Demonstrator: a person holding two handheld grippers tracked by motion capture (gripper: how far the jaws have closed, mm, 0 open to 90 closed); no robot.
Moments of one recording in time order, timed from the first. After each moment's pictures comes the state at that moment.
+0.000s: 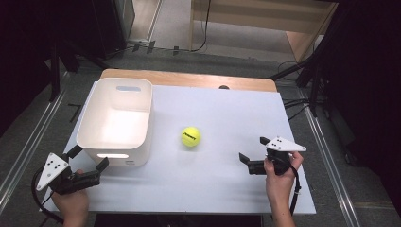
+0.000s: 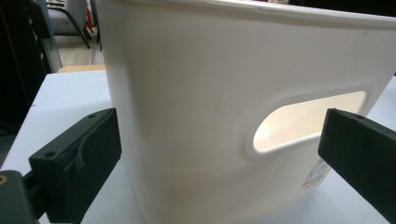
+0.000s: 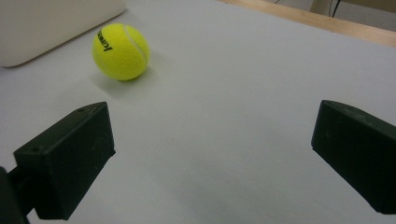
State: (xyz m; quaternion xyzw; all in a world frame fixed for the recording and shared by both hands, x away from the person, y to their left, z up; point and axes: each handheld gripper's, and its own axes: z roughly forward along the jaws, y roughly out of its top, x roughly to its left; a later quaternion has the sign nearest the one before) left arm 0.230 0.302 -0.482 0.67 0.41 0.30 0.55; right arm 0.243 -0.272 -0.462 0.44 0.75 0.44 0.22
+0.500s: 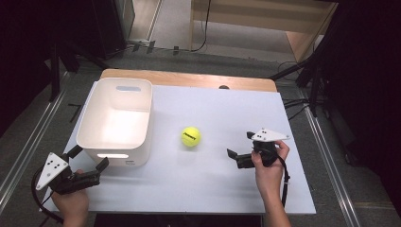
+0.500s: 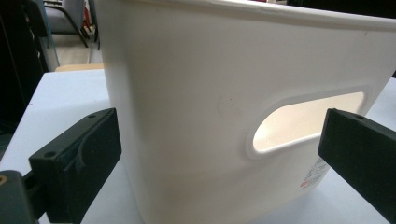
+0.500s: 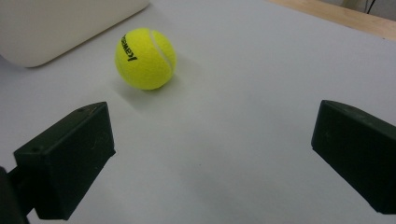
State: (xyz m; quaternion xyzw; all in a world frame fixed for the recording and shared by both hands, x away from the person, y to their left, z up) left arm 0.230 0.302 -0.482 0.67 0.41 0.29 0.55; right arm 0.268 -0.242 -0.455 0.42 0.78 0.43 0.18
